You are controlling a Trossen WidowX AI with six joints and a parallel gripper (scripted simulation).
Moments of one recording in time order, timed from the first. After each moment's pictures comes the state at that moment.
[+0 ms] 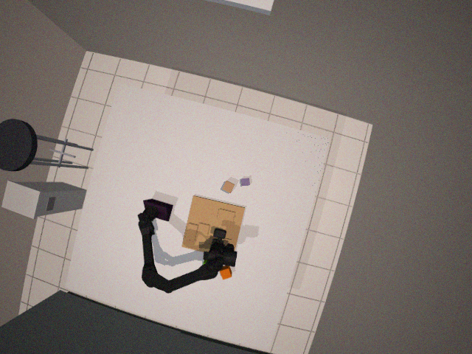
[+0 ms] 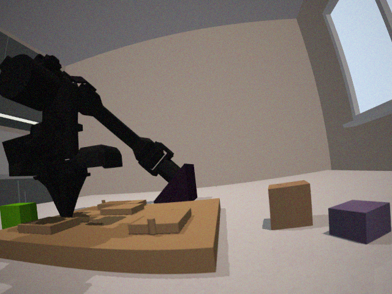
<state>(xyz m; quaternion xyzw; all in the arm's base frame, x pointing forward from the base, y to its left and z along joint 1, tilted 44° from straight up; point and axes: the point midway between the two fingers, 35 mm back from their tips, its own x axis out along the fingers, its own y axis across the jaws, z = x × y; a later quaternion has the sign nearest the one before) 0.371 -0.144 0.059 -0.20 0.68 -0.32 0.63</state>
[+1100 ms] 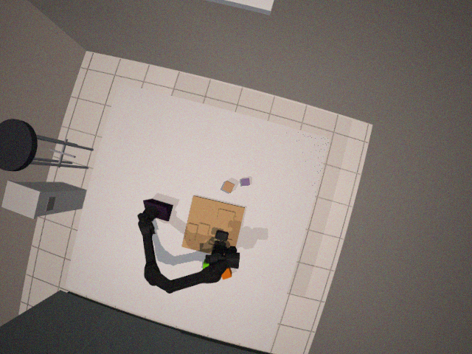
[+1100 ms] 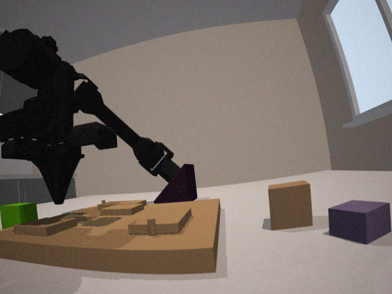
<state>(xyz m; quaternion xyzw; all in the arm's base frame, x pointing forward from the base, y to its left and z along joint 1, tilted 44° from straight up) 0.387 -0.128 0.079 -0.21 0.68 -0.32 0.63</state>
